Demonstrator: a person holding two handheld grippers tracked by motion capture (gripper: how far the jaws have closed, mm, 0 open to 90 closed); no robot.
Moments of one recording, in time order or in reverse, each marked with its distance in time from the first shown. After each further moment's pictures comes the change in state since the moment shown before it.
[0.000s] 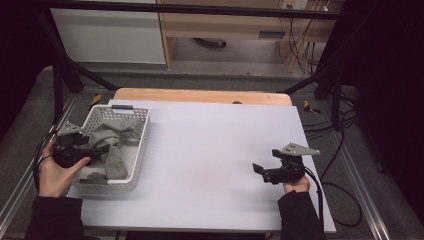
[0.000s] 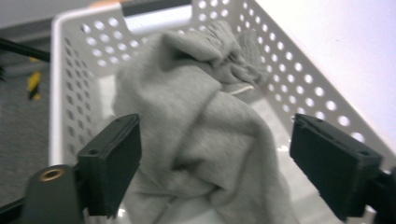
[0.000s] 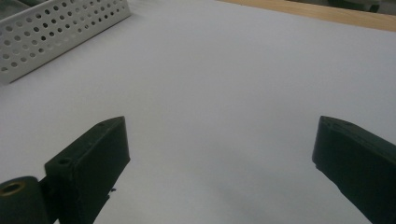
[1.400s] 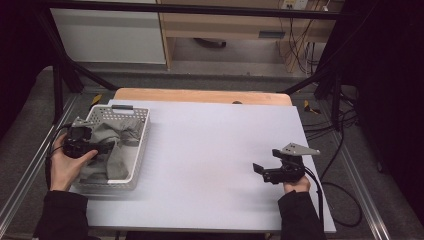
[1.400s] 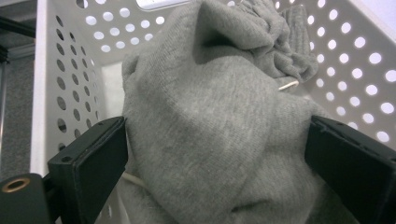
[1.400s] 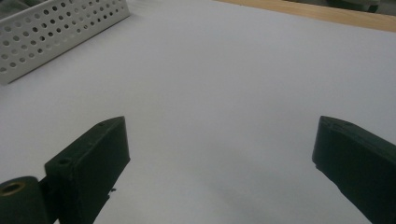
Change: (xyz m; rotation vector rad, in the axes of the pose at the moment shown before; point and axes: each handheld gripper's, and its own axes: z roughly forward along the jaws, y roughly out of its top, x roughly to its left) left arm 0.016 0.003 0.047 0.091 0.020 -0.011; right arm 0.000 0.000 0.000 -0.001 -0.003 0.000
